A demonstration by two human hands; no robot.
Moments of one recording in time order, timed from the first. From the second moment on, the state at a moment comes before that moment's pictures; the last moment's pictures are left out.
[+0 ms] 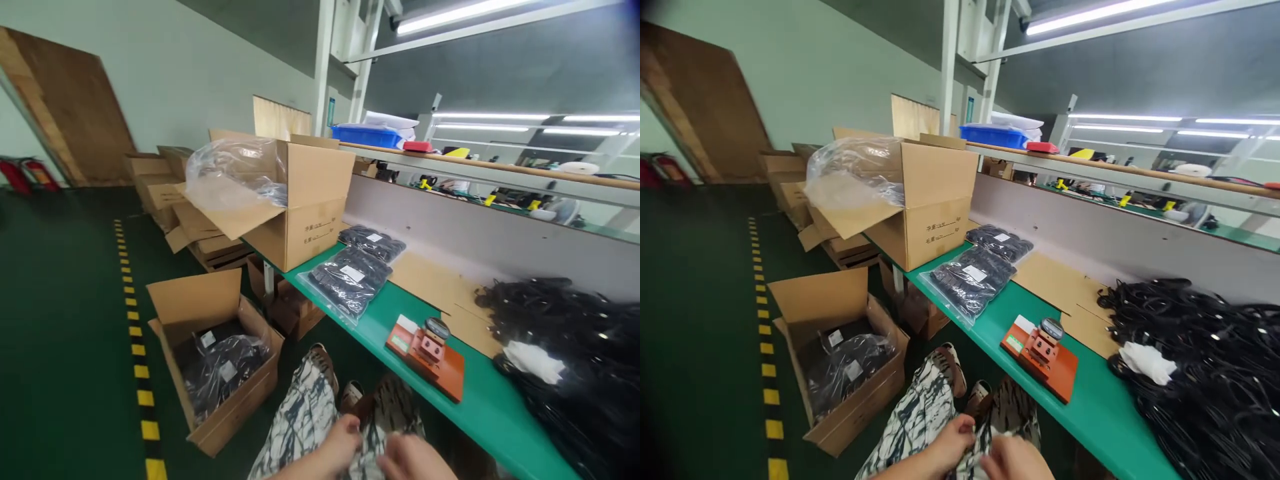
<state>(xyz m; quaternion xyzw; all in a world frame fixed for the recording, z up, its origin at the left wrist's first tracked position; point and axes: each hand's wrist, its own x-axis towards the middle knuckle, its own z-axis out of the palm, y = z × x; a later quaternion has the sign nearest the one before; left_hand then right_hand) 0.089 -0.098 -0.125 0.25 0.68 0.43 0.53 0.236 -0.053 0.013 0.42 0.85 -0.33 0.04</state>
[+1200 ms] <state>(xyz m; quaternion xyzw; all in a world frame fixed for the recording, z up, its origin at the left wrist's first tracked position) -0.099 -0.003 0.037 0.11 0.47 0.72 0.49 0.057 0.066 0.037 0.24 0.91 -0.07 -0.32</state>
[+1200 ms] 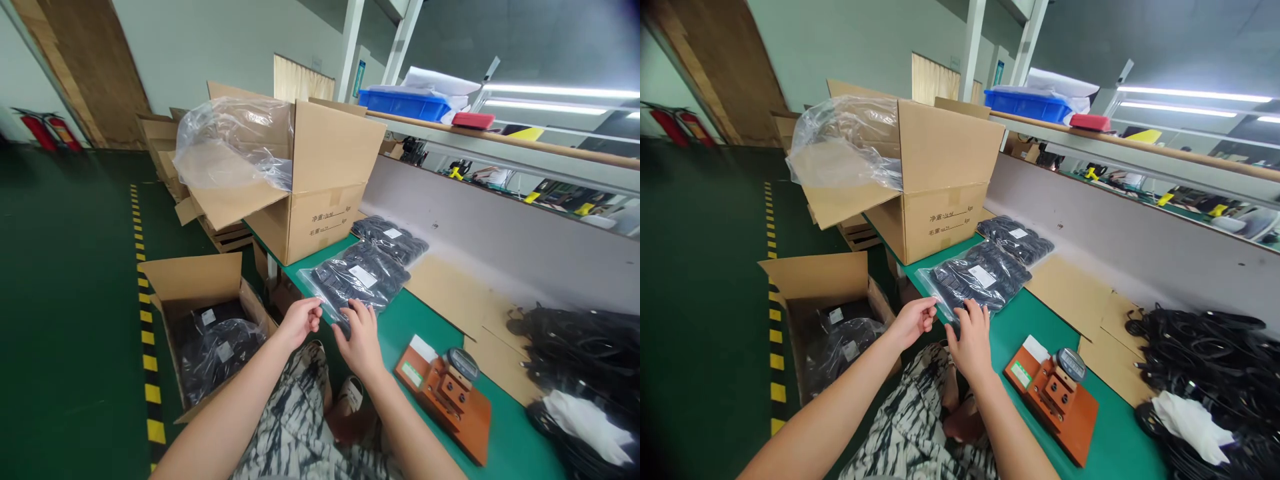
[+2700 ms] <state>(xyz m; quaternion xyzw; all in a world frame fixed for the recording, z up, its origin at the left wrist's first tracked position) -0.105 0.011 0.028 0.14 0.57 0.69 0.43 0.009 0.089 0.053 0.21 0.91 -0.13 -0.32</state>
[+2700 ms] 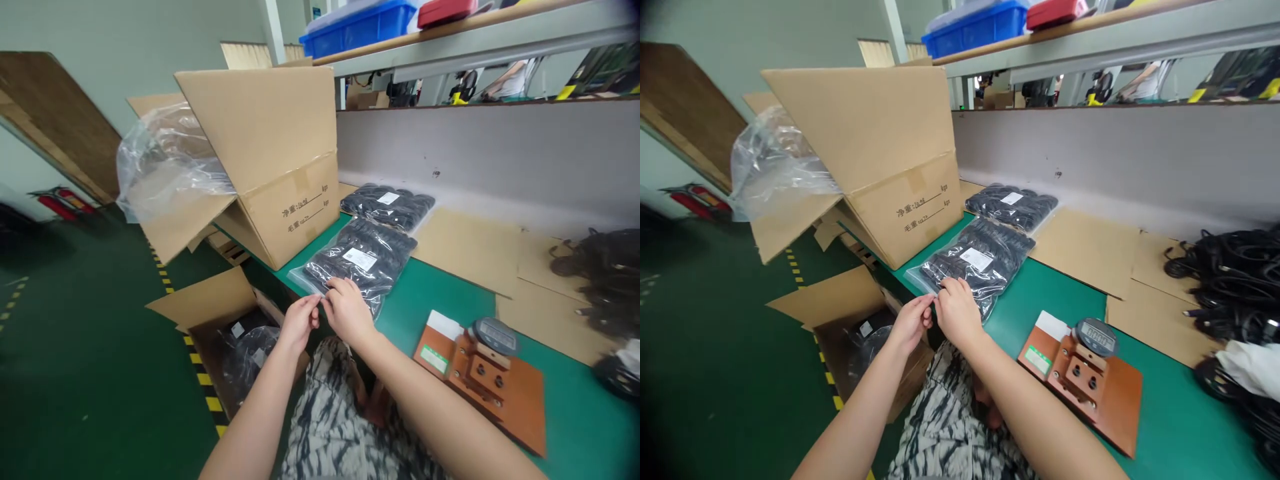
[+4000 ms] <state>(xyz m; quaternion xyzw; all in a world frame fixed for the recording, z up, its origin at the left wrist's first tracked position) -0.103 0.019 0.039 0.17 0.66 0.59 0.43 0.003 0.089 0.044 0.24 0.91 -0.12 -0.33</state>
